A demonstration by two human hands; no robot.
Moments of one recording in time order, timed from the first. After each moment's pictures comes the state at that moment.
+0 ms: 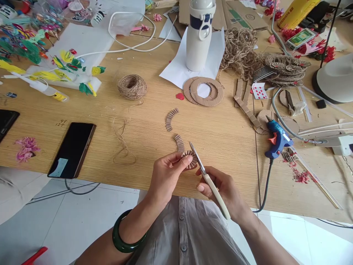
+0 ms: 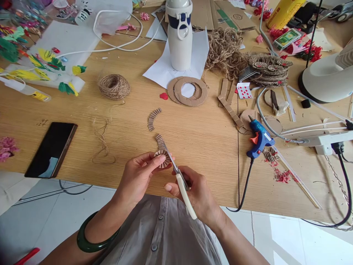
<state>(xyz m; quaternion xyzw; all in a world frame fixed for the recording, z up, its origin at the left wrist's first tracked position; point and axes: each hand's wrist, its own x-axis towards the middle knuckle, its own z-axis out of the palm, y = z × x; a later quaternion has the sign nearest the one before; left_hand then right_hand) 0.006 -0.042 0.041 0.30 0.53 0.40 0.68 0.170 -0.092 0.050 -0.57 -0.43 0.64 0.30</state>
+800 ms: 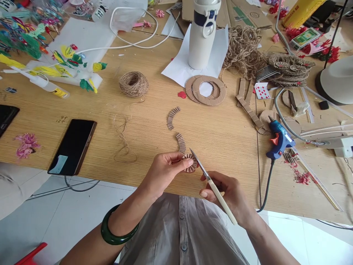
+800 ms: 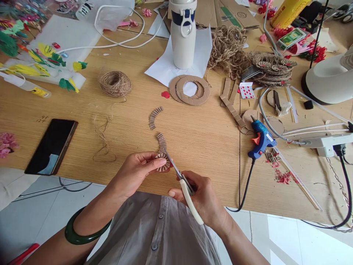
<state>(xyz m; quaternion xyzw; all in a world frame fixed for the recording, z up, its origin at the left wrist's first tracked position) -0.015 -0.028 0.046 0.40 0.52 0.27 0.70 0.178 -0.099 0.053 -0.60 -0.47 0.60 0.23</state>
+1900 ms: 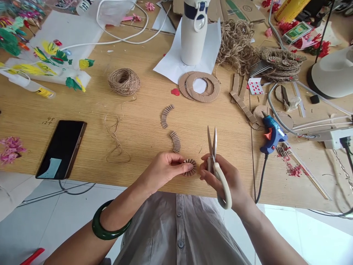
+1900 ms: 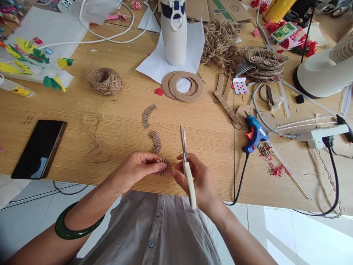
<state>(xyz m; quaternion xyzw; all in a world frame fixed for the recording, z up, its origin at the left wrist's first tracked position) -0.016 -0.021 0.041 0.47 0.48 0.17 0.72 0.175 -0.084 0.058 -0.60 -0.41 0.58 0.37</state>
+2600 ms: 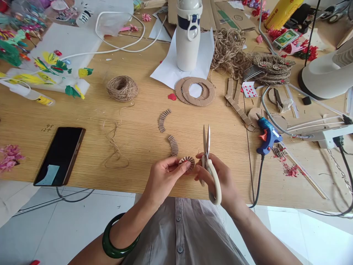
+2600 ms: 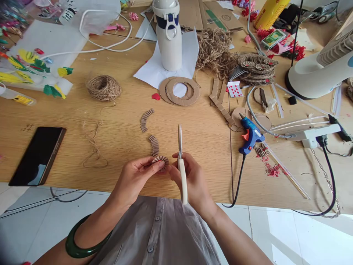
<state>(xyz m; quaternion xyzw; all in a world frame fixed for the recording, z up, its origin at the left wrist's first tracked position) 0.002 -0.044 0.040 0.38 0.53 0.32 0.69 0.163 -0.076 0.053 -0.60 -0.37 0.58 0.40</state>
